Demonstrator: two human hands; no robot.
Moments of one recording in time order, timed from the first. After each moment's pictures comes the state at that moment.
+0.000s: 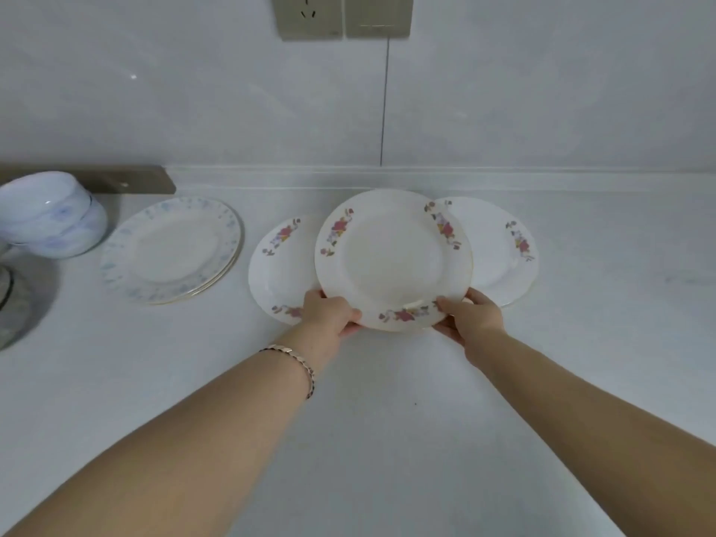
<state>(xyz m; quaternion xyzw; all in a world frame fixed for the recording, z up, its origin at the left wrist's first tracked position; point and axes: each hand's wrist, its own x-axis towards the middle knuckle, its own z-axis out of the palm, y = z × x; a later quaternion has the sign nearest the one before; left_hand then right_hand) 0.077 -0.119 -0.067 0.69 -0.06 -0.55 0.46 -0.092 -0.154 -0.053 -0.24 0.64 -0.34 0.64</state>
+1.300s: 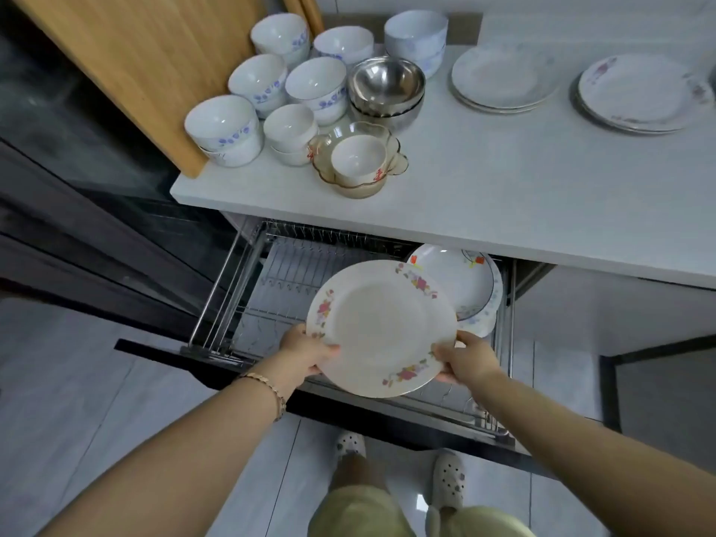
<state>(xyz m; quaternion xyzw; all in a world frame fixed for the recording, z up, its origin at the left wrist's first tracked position) 0.436 0.516 -0.080 0.81 0.01 -0.50 0.31 0.231 0.421 -0.078 -0.39 0.63 -0.06 0.66</state>
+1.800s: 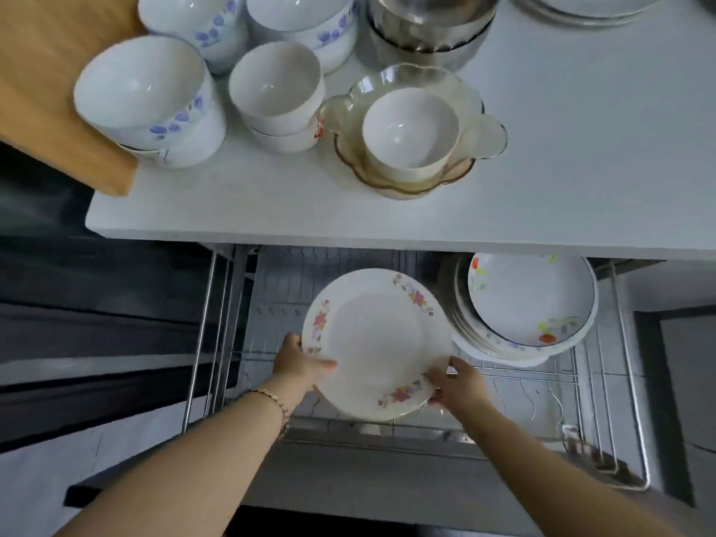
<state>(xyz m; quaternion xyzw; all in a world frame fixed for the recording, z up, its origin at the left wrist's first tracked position) 0.609 0.460 -0.215 0.85 -0.09 -0.49 0.16 0.400 0.415 -0.225 -0.32 0.73 -0.03 0.61</state>
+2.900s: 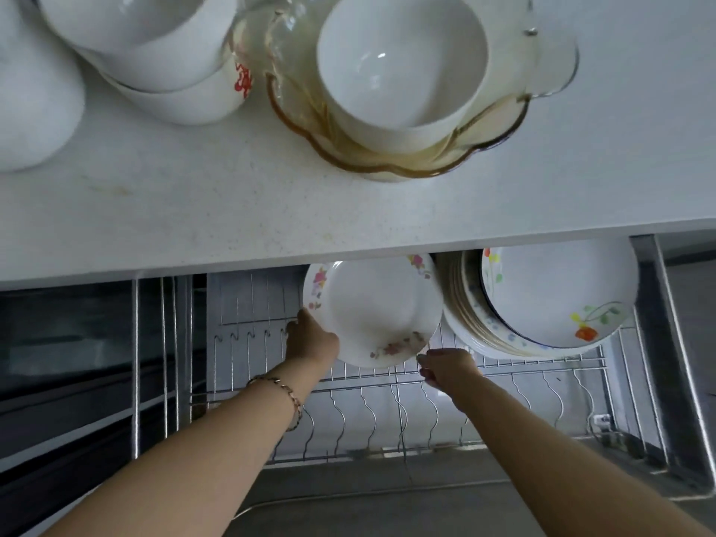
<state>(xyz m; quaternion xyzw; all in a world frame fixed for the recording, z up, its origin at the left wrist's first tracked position) 0.616 0.382 -0.326 0.85 -0.25 -0.47 0.03 0.424 0.374 -0.348 -0.21 0.76 0.02 0.61</state>
